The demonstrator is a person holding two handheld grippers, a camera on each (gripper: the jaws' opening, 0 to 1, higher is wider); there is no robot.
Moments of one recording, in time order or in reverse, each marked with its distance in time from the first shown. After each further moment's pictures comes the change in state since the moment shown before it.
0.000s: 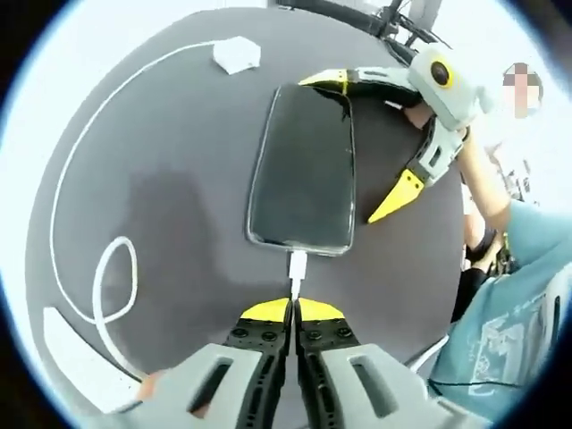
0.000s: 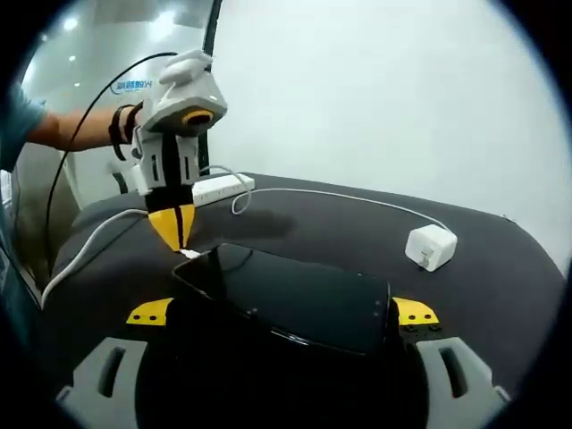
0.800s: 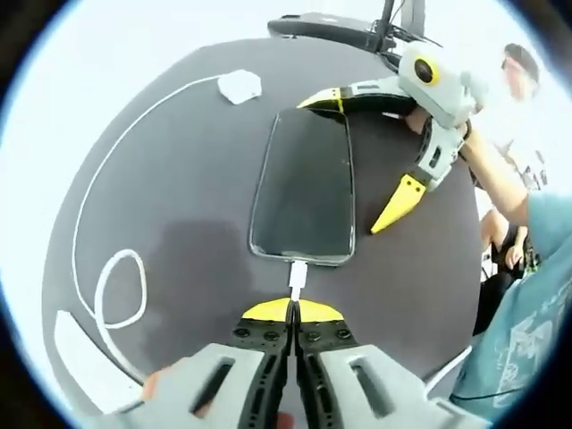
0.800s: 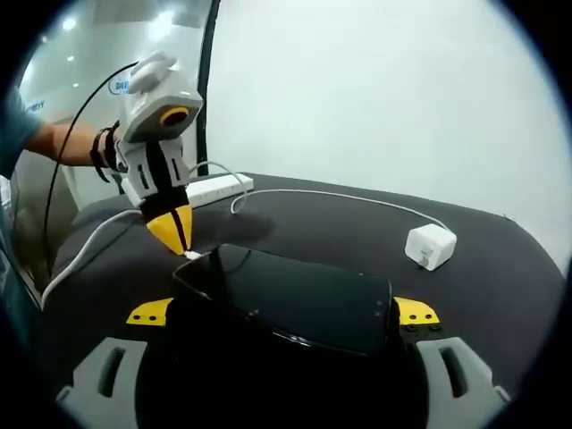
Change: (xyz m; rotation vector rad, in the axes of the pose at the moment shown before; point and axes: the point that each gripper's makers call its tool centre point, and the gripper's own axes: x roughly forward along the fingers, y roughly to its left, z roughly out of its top) left arm 0.004 -0.005 -0.004 0.058 -0.087 0.115; right arm -0.001 0.003 -0.001 0.006 0.003 -0.002
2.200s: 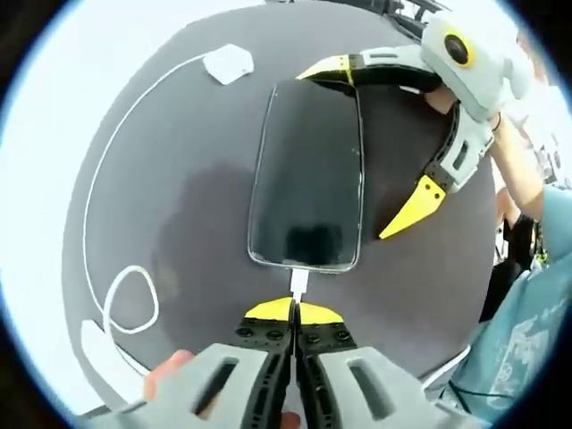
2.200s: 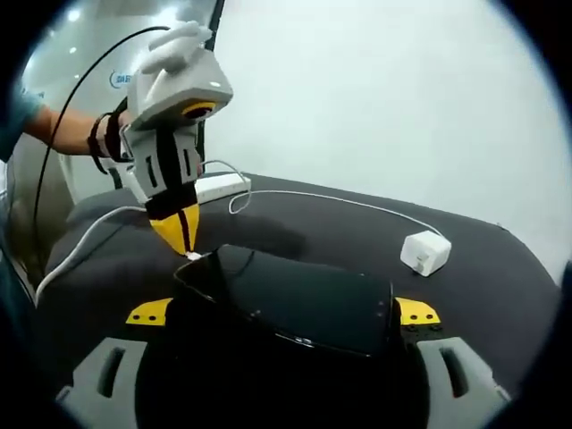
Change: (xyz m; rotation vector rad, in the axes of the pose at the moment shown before) left arm 0.002 0.009 0.004 0.031 0.244 0.076; right arm 0.000 -0.003 0.002 -0.034 -0.006 -0.033
